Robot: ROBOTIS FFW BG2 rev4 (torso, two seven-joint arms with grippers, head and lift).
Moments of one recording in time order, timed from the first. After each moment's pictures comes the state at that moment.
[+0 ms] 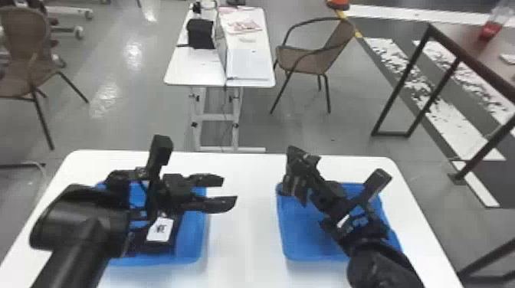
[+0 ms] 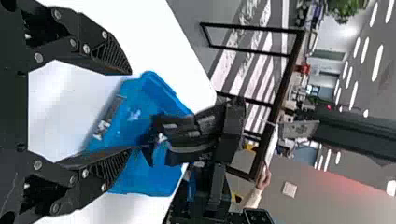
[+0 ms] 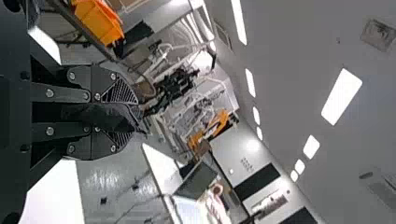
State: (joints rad) left arm -0.32 0.04 -0.06 -1.11 -0.19 0.23 -1.15; right arm -0.15 -0.02 -0.10 -1.06 -0.53 -0.06 0.73
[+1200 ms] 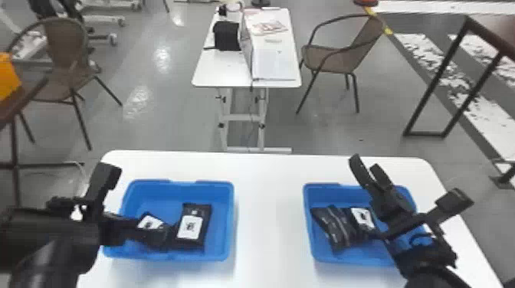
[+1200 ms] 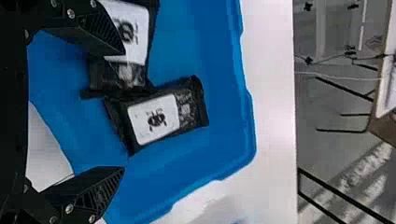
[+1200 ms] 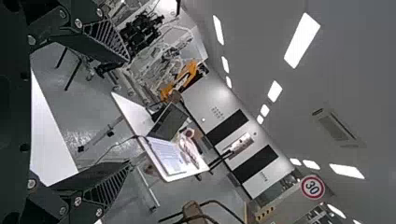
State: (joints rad) left arm -0.12 0.07 0.23 -1.53 -0.66 0.89 -1.13; right arm -0.03 -0.03 -0.18 -1.21 -0.65 -0.08 0.58
